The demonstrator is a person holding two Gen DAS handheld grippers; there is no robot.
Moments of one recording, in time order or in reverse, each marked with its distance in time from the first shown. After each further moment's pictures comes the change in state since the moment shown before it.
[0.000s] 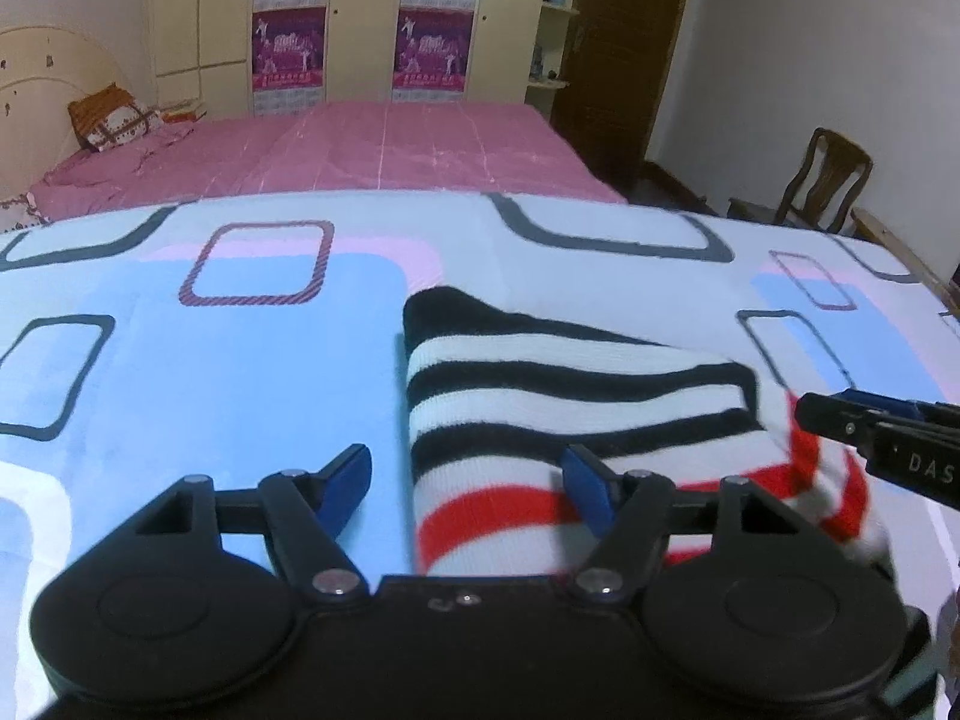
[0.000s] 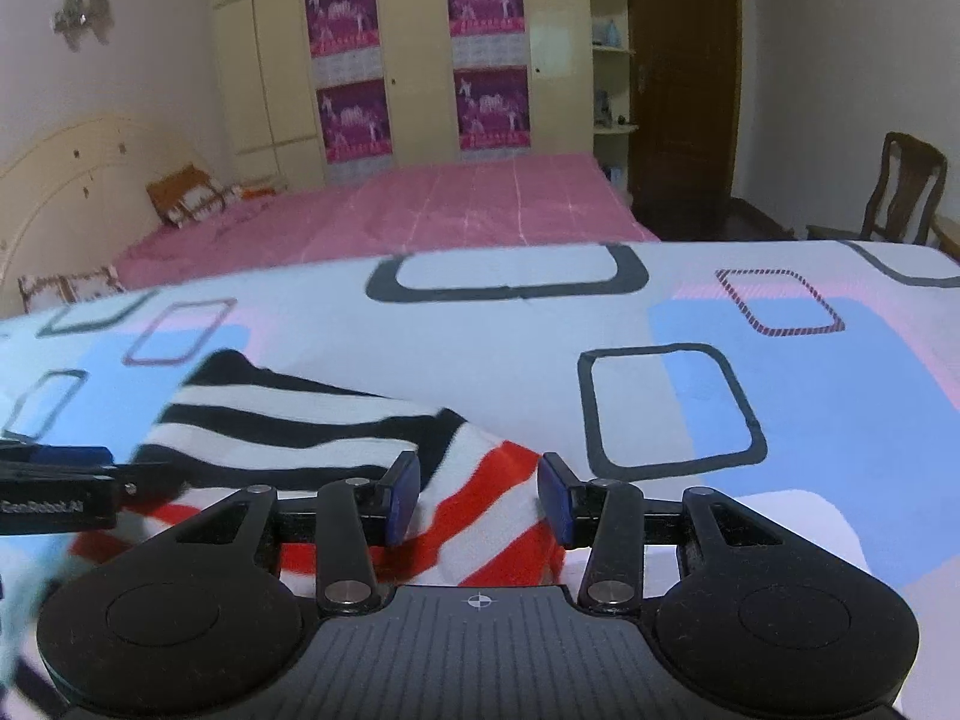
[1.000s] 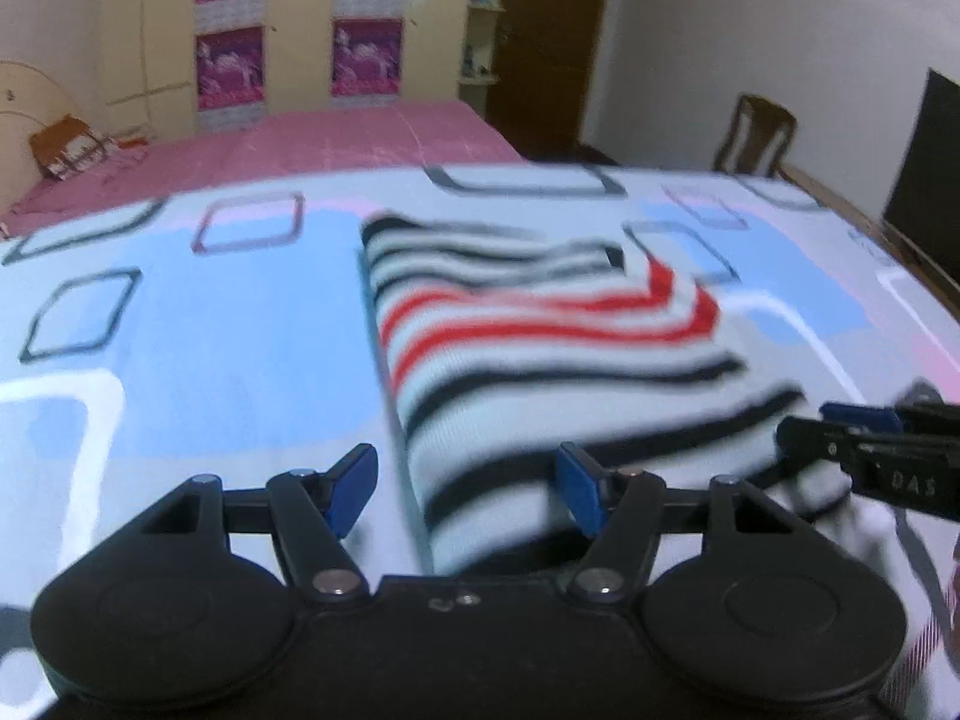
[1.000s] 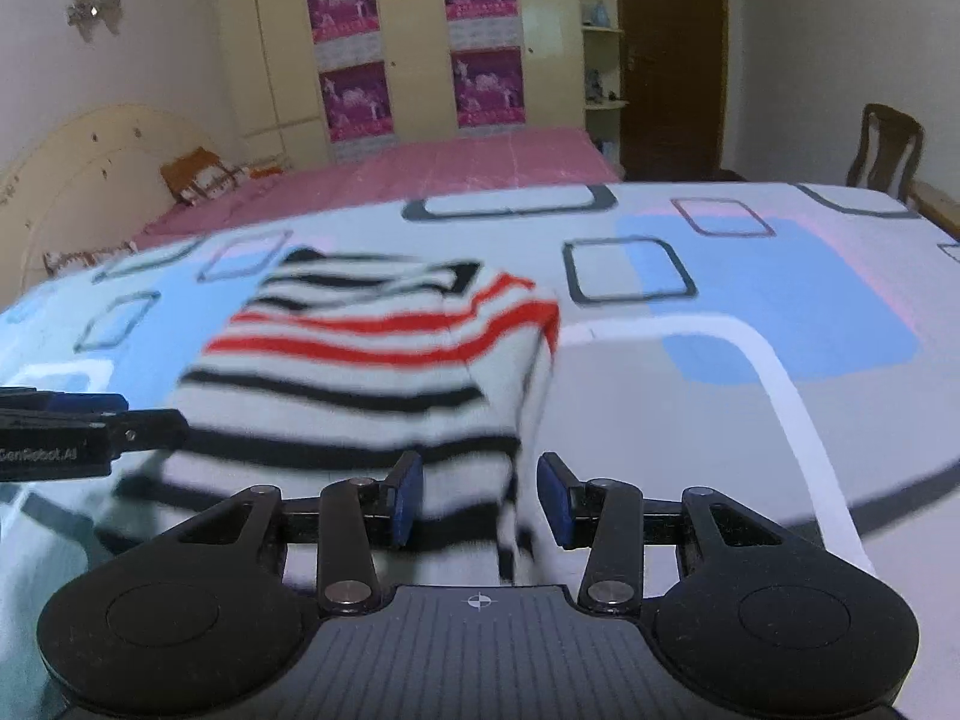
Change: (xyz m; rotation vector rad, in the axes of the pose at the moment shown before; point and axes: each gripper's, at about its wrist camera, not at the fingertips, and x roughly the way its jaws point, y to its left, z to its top) left arm -0.085 -0.009 -0.079 0.118 0.023 -0.093; right arm -0.115 0.027 -0.089 0.016 0.059 -0.029
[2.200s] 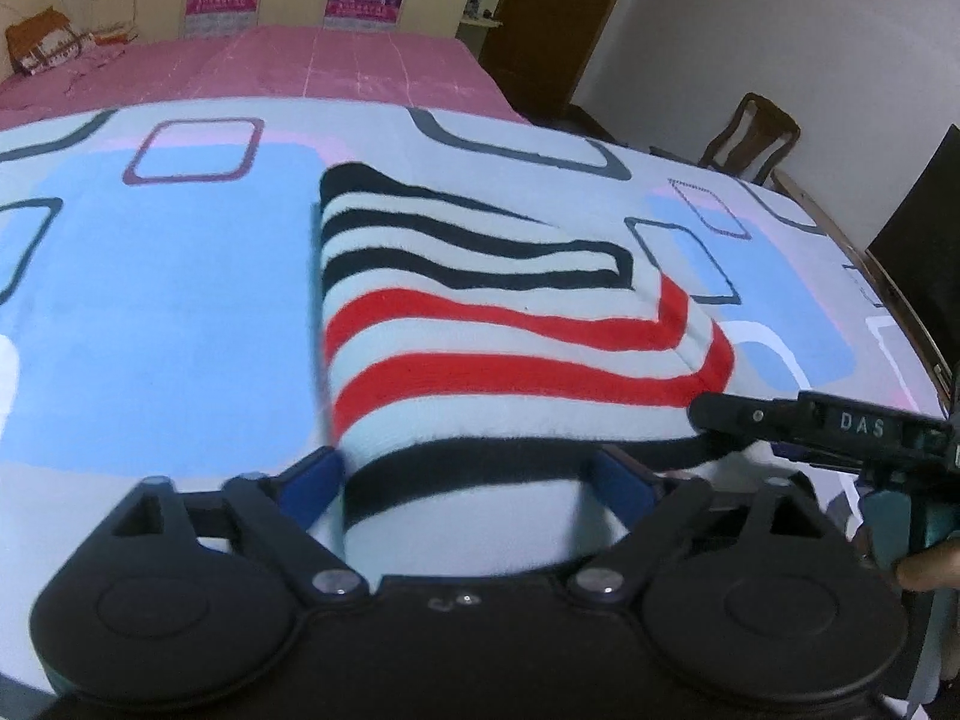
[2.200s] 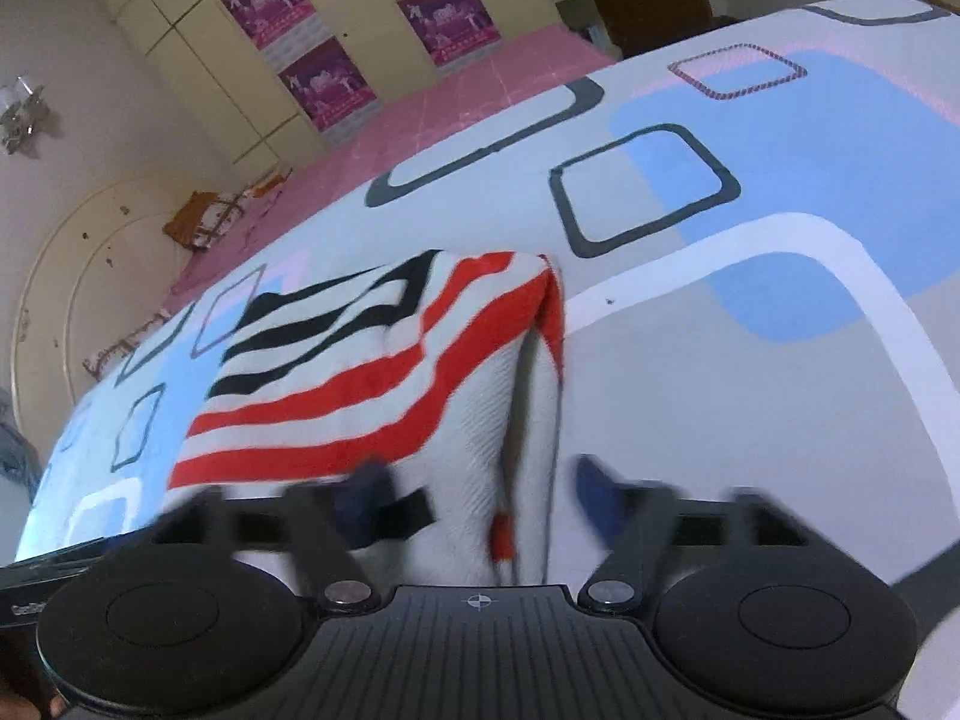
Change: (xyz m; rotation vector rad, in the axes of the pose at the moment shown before) left arm 0.064 0.014 0.042 -0.157 0.119 -0.119; right arm 0.089 -0.069 0.051 0.331 0.147 0.214
